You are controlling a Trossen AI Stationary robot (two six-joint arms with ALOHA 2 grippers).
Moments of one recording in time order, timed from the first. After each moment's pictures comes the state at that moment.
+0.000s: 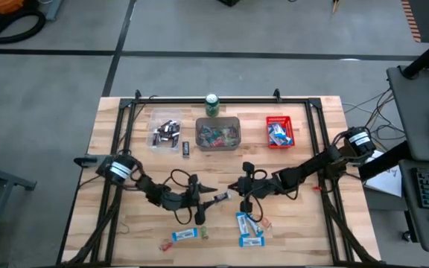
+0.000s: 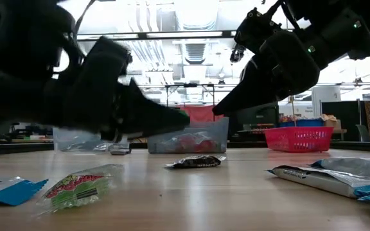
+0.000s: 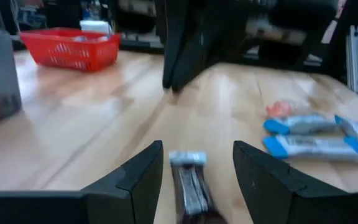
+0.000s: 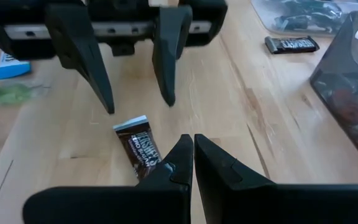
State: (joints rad) left arm -0.47 2.18 0.64 1.42 -0.66 -0.19; right arm 0.33 1.71 0.71 0.44 0.38 0.16
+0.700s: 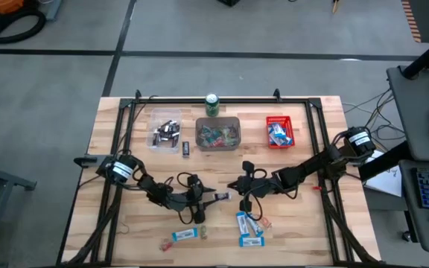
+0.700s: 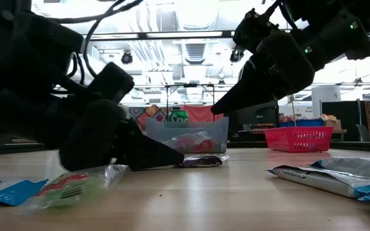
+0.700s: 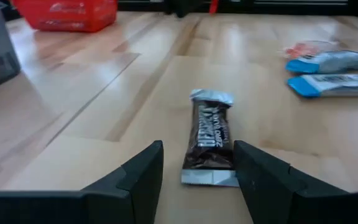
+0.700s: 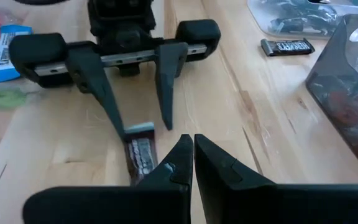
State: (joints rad) left arm -0.45 2.21 0.64 1.25 -0.63 -0.22; right arm 0.32 1.71 0.71 0.45 0.38 0.16
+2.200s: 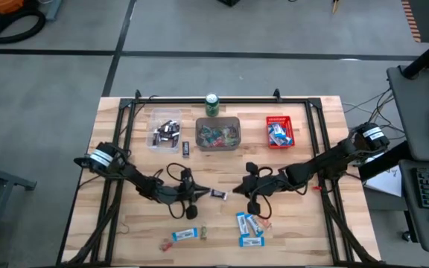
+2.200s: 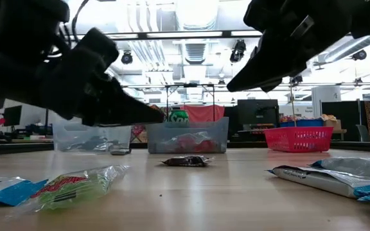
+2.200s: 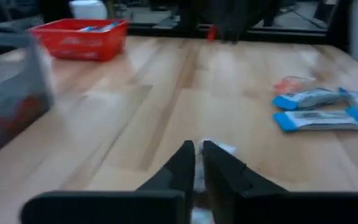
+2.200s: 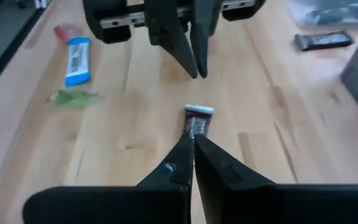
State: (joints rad) left arm -0.45 1.95 0.50 1.18 -0.60 -0.20; right arm 0.33 1.55 0.71 0.27 0.24 0.25
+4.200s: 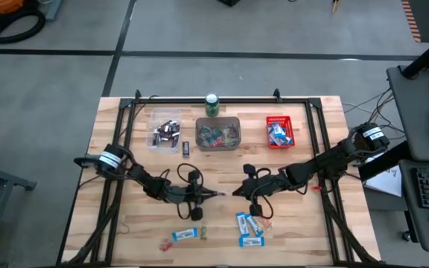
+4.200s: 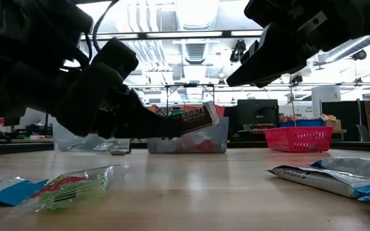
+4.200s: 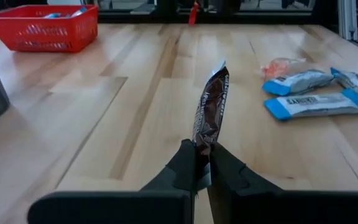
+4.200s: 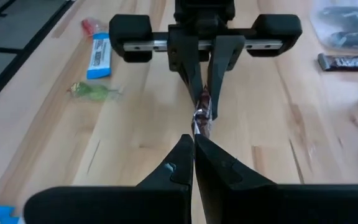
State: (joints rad) left arm -0.39 2.03 0.59 1.14 -0.47 -0.16; right arm 0.33 1.55 0.71 0.31 0.17 0.13
